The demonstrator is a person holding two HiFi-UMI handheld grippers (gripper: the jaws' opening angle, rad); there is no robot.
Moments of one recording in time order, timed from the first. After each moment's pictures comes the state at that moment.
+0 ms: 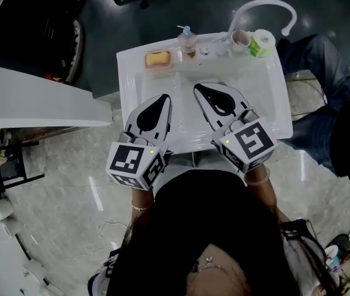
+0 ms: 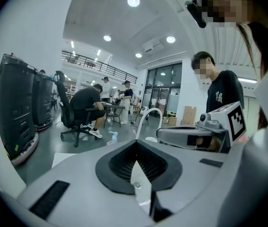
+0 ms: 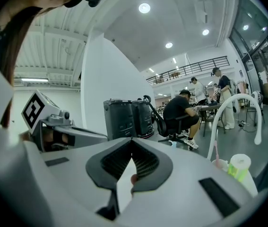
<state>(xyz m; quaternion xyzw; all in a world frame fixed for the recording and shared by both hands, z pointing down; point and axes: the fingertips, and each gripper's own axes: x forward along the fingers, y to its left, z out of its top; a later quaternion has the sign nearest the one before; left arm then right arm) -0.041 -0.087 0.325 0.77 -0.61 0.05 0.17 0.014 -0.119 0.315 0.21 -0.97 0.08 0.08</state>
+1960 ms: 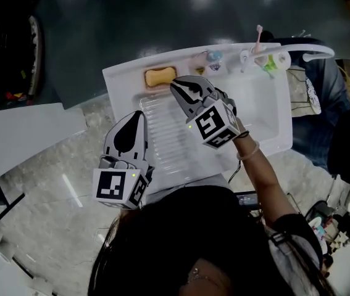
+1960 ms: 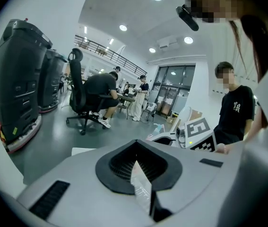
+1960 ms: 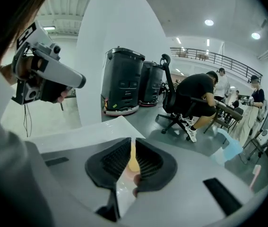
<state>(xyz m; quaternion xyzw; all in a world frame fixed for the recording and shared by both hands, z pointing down) -0.217 -0.162 0.413 0.75 -0.60 0.04 0.25 -0.158 -0.239 0.490 0.16 -0.93 -0.05 0.33</state>
